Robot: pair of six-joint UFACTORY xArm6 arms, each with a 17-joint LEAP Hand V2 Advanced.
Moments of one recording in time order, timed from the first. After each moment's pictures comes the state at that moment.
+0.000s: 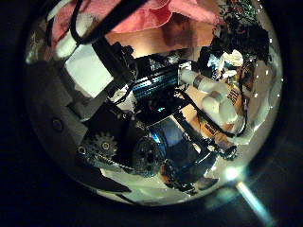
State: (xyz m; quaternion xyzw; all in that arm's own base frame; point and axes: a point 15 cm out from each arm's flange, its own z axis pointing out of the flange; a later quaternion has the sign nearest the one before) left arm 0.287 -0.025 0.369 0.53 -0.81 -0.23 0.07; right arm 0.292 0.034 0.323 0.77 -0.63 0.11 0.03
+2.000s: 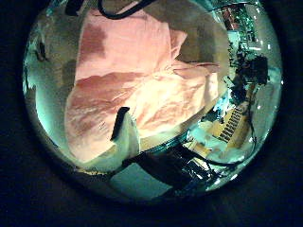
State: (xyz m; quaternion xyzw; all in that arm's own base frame) left arm 0.555 -0.032 0.264 0.62 -0.78 -0.08 0.01; right arm 0.503 -0.060 0.253 0.69 -0.71 0.11 0.03
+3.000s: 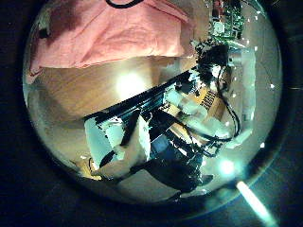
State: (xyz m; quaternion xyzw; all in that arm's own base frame) left arm 0.412 -0.043 0.239 0.56 -0.80 -0.13 0.18; right arm 0.339 -0.065 0.143 0.73 -0.65 -0.06 0.18
